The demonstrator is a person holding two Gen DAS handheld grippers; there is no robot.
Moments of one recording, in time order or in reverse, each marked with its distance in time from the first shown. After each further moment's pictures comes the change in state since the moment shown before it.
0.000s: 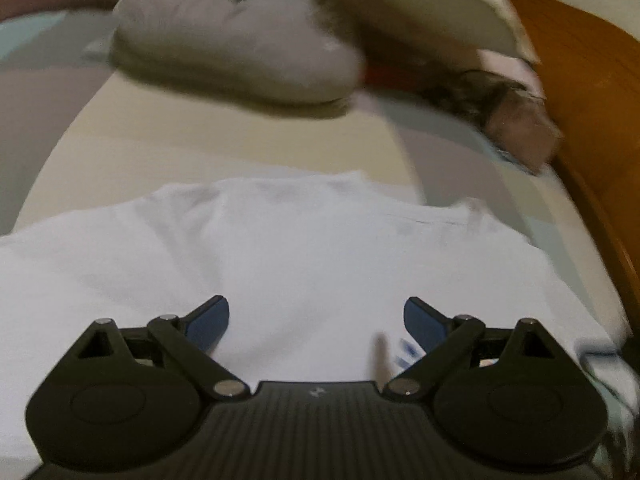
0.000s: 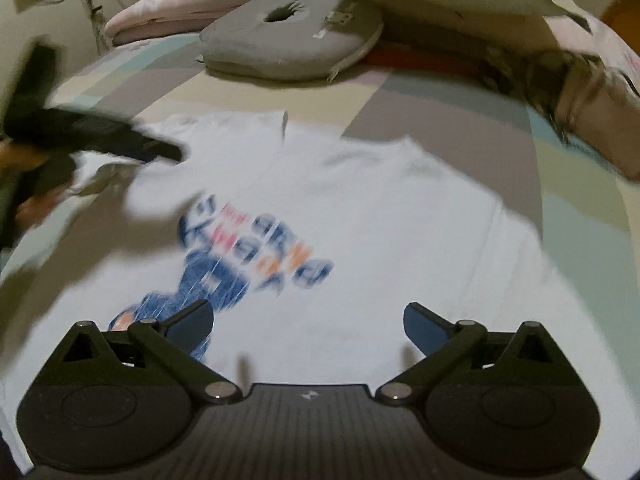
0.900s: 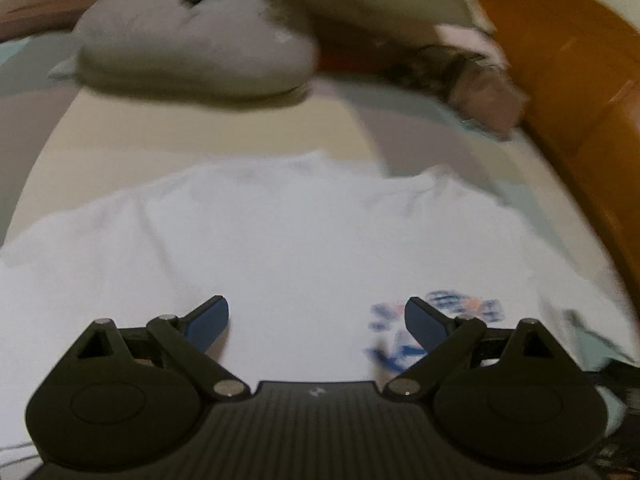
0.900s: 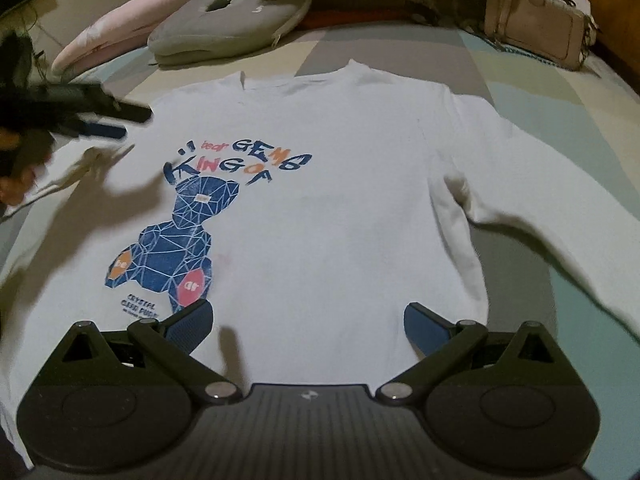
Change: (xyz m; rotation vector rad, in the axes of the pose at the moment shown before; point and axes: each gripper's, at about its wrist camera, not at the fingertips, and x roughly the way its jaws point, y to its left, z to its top) left arm -0.018 -0.015 -0.023 0.130 0.035 -0.005; right arm -0.010 0.008 -0.073 0.233 -0.014 -0.063
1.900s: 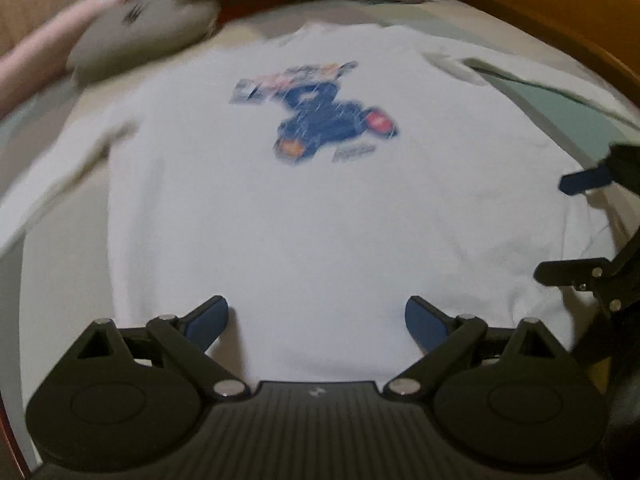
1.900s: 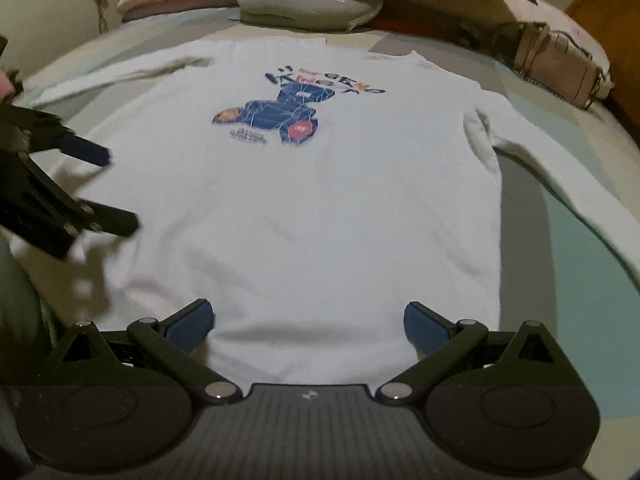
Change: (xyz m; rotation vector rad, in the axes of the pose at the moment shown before) left arm -0.115 -0.122 -0.229 0.339 0.057 0.154; right arm -0.064 0.050 -0.138 -0.242 -0.056 -0.042
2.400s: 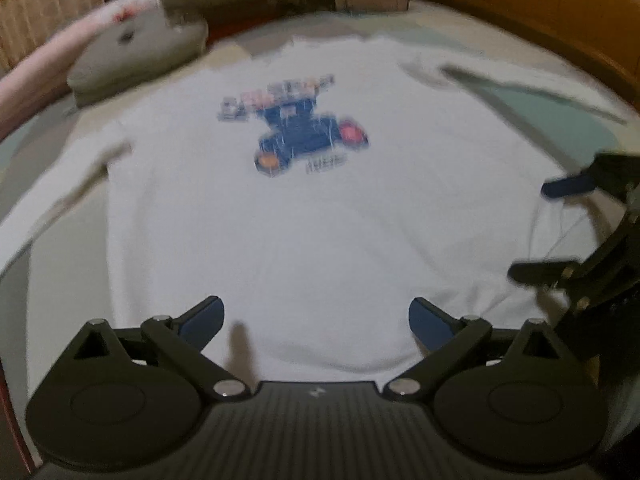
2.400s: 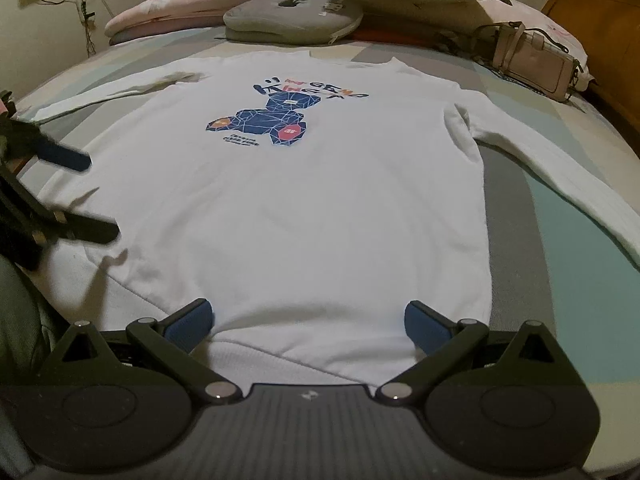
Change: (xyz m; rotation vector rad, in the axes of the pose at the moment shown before) left arm -0.009 -0.024 -0.003 0.054 -0.019 0.018; right arm -0.005 0.000 -0.014 0.058 -0.048 -0.021
